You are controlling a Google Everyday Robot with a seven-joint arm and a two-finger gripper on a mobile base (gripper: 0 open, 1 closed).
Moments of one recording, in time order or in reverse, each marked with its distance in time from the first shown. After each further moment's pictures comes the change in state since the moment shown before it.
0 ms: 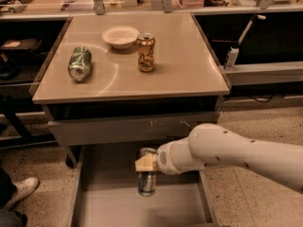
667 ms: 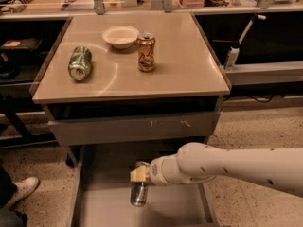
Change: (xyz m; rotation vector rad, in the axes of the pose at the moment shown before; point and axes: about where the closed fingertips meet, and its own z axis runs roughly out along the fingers) arm 0.030 -0.023 0.076 -0.035 0.022 0.149
